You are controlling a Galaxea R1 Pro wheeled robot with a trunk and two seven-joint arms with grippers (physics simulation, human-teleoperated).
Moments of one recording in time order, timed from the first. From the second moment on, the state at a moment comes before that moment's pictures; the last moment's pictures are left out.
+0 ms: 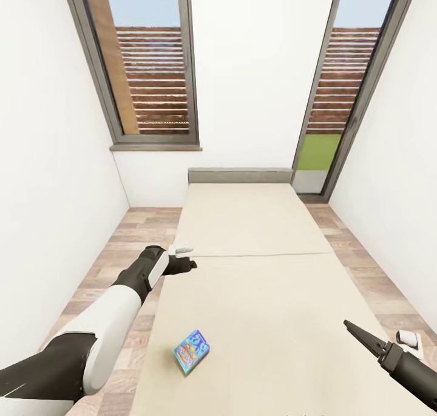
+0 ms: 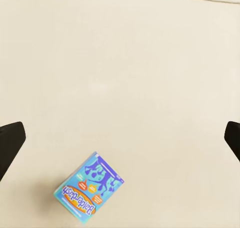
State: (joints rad) left arm -1.00 -0.12 0.01 -0.49 0.16 0.73 0.00; right arm 0.00 -0.13 -0.67 -1.58 -0.48 0.90 1.11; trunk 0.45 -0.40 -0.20
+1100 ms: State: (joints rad) left arm -1.00 -0.12 0.01 -0.49 0.15 0.72 0.00; right arm 0.00 -0.13 -0.67 -1.58 -0.48 0.90 1.11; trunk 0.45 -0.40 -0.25
